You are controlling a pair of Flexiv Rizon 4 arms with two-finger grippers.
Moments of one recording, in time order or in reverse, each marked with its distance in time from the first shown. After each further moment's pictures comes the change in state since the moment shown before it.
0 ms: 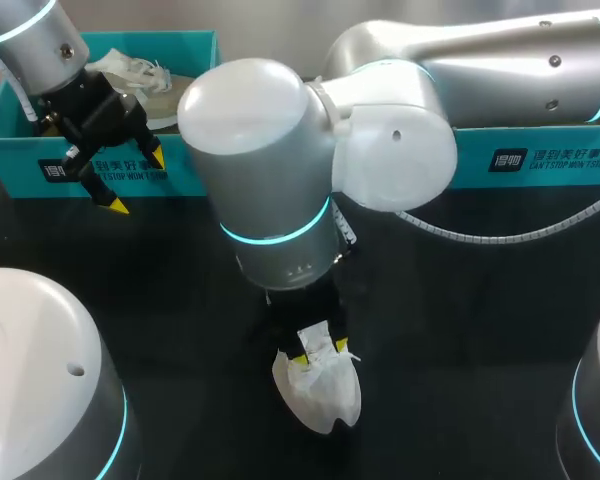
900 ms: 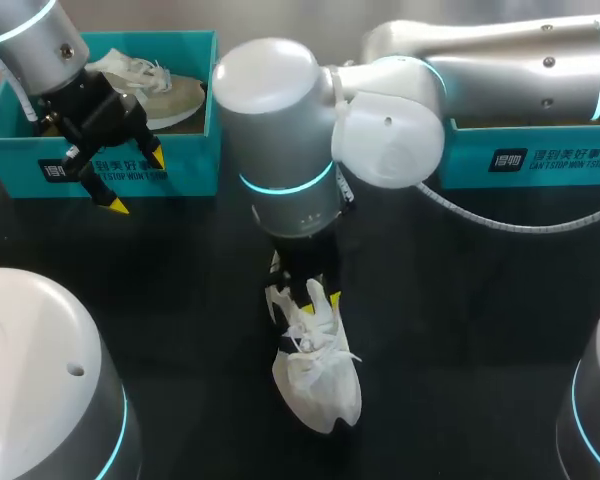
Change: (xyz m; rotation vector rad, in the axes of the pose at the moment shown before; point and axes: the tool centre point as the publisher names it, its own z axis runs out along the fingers) left arm 0.000 0.000 0.000 0.000 0.000 0.000; right arm -0.029 0.098 0.050 0.003 0.032 -0.056
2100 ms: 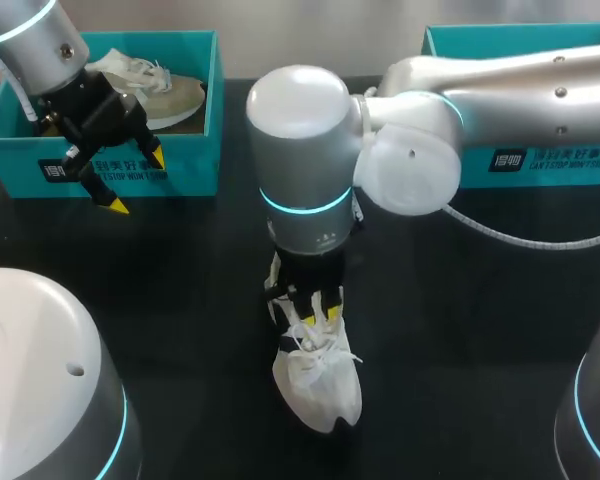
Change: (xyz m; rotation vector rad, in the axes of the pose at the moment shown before) left arm 0.000 0.000 0.000 0.000 0.000 0.000; right arm 0.007 0.000 0.022 -0.046 0.060 -0.016
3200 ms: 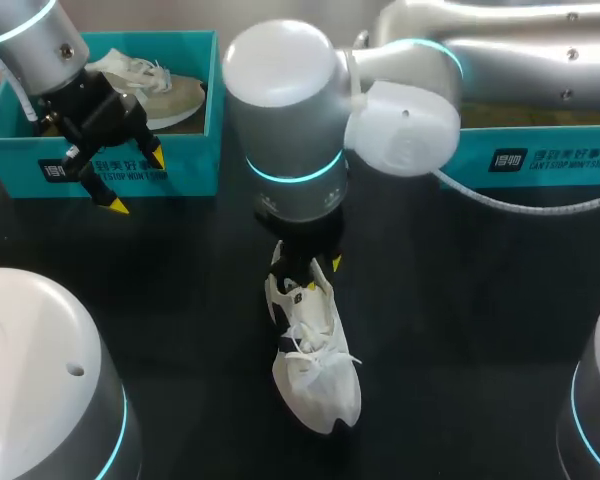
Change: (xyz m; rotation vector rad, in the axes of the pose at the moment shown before) left arm 0.000 0.000 0.000 0.000 0.000 0.000; right arm -0.023 0.028 -0.059 -0.083 -0.116 -0.385
